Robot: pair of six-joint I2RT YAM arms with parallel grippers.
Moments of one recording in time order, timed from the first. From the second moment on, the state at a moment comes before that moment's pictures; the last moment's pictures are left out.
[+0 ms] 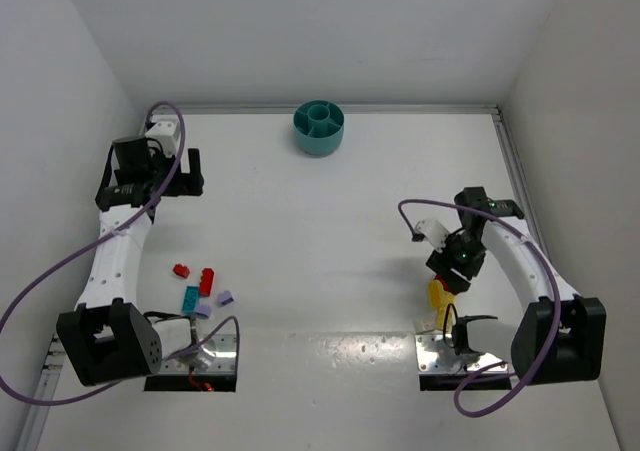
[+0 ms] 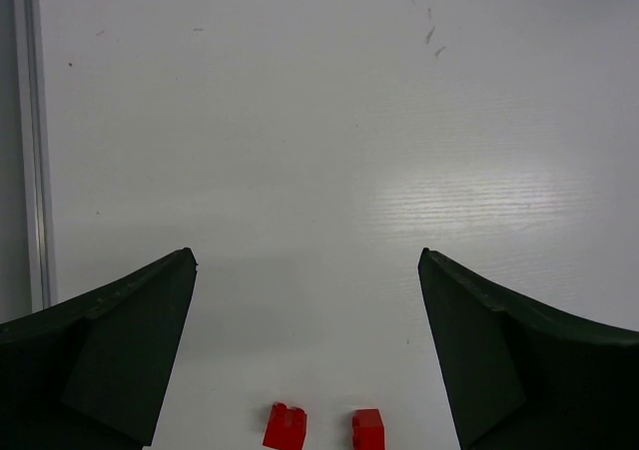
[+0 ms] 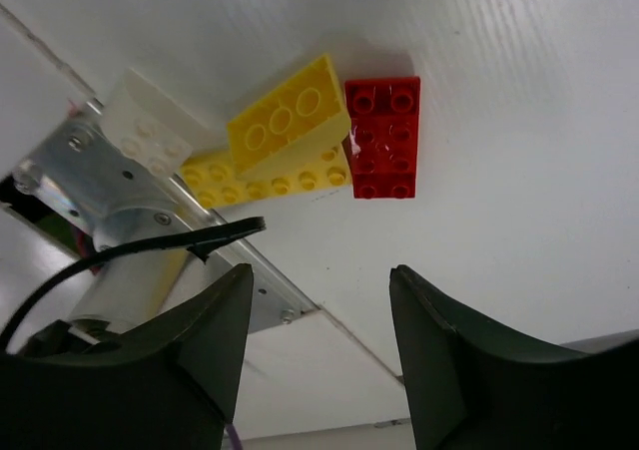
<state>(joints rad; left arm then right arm) 0.20 1.18 1.04 -0.47 0.20 0.13 0.04 1.20 0.82 -1.20 -0.18 -0.90</state>
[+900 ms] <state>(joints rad) 0.20 1.21 1.01 -0.43 0.25 0.15 0.04 1.39 0.65 -0.91 -0.07 -1.05</state>
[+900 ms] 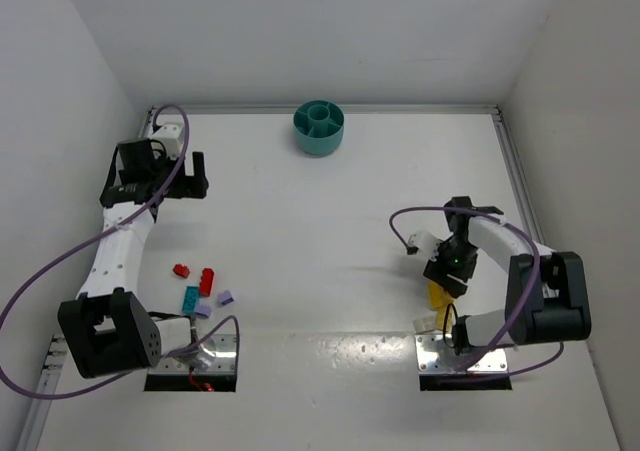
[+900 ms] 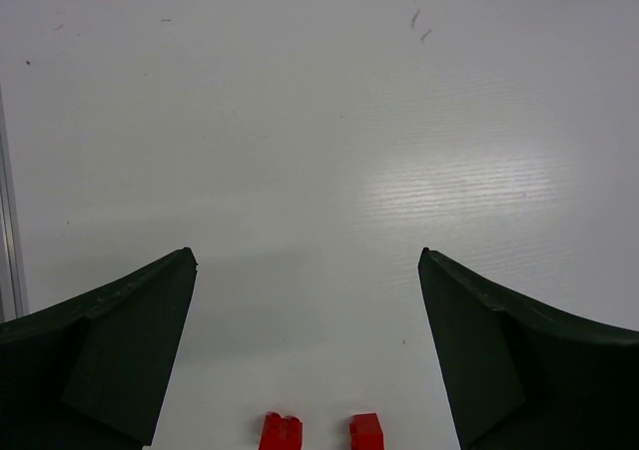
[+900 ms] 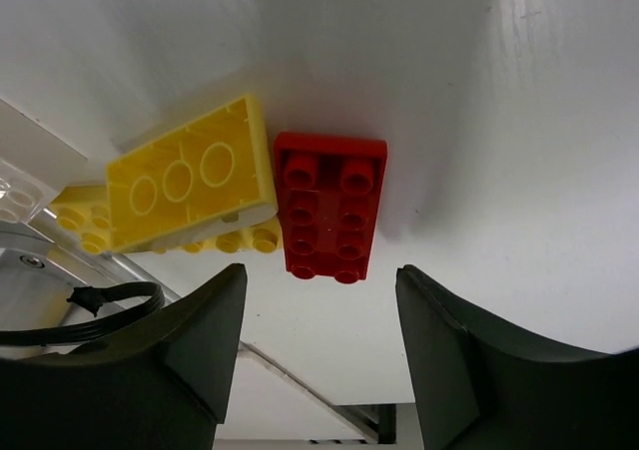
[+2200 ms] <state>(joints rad) 0.20 1.29 1.00 -0.40 0.25 0.15 0.17 1.84 1.24 -0.74 -0.30 -0.73</state>
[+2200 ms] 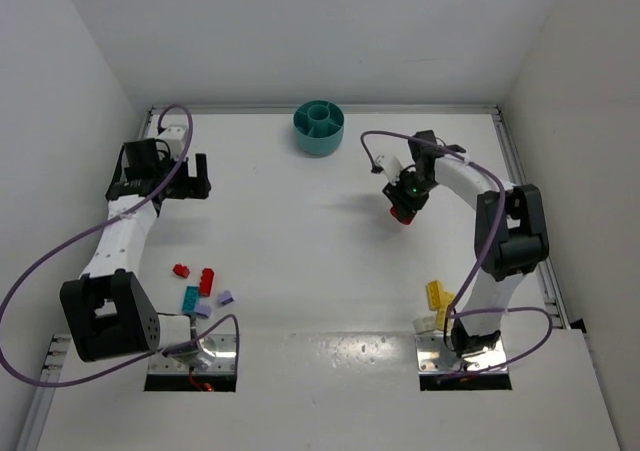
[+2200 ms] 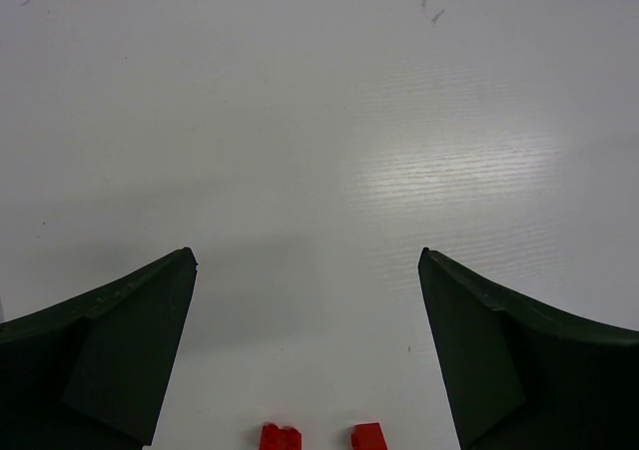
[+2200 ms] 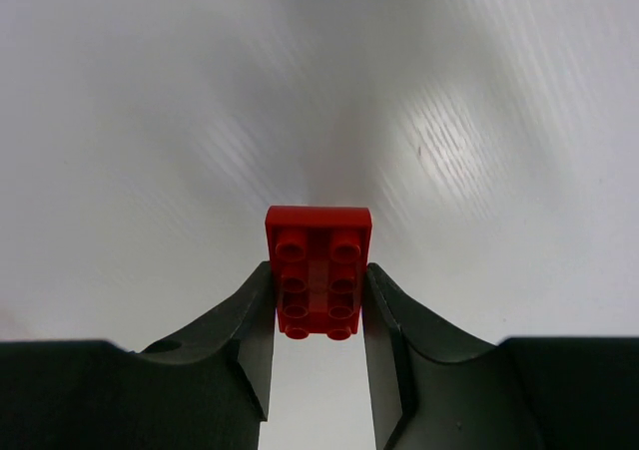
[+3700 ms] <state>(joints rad) 0.20 1.49 1.03 -0.30 0.31 0.10 0.44 2.24 1.43 0.74 -0.09 0.05</state>
